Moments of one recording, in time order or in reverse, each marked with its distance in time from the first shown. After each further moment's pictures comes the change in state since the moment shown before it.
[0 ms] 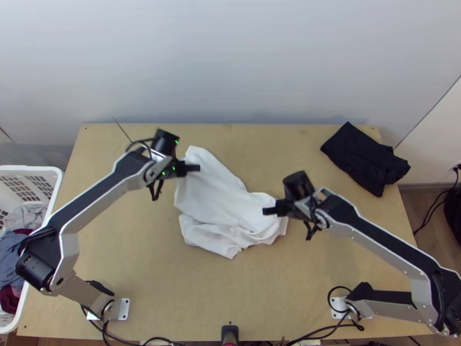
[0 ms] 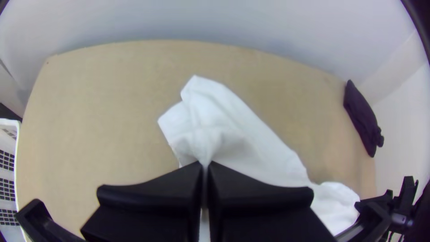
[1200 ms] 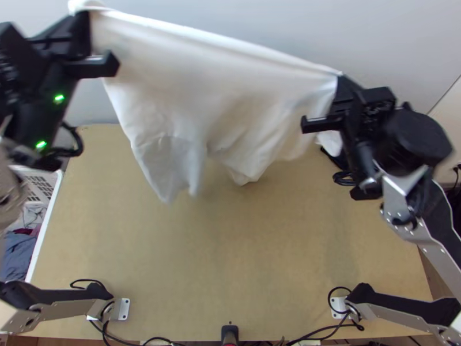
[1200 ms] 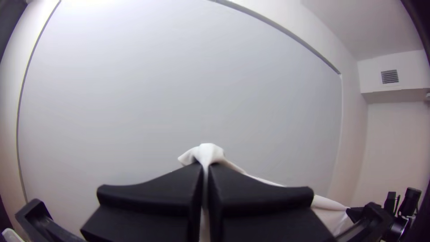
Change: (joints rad) left arm -0.077 -0.251 0.827 0.188 -0.331 0.388; right arm 0.051 -0.117 0.704 0.285 0.631 -0.665
